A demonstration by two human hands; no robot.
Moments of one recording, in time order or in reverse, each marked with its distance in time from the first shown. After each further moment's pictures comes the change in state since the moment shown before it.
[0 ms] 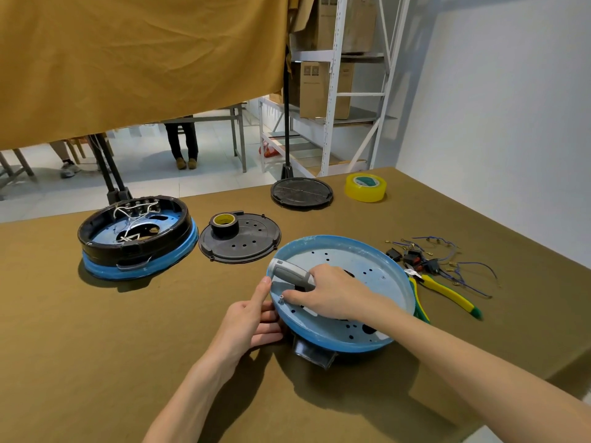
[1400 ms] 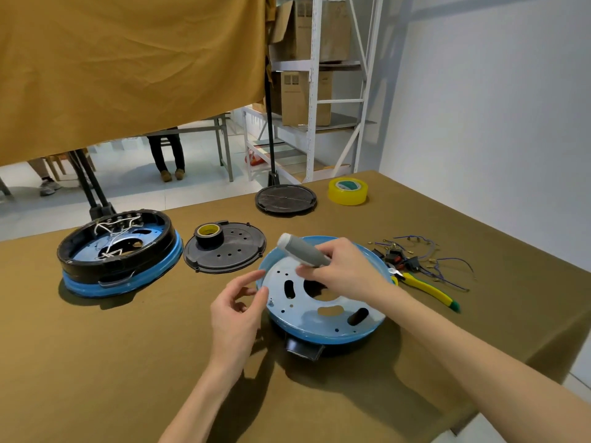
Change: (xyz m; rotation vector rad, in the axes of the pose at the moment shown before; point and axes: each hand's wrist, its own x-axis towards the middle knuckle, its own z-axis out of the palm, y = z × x) left_hand -0.007 0.000 0.024 0.121 0.243 0.635; right_hand -0.016 0.023 -0.045 0.456 0.177 -0.196
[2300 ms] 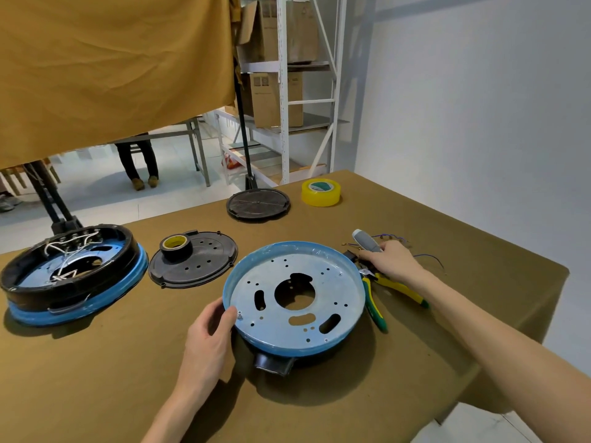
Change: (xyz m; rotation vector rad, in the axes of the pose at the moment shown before) left_hand 0.007 -0.029 0.006 0.116 -0.088 -0.177; right_hand 0.005 0.141 -0.103 -0.169 0.276 0.559
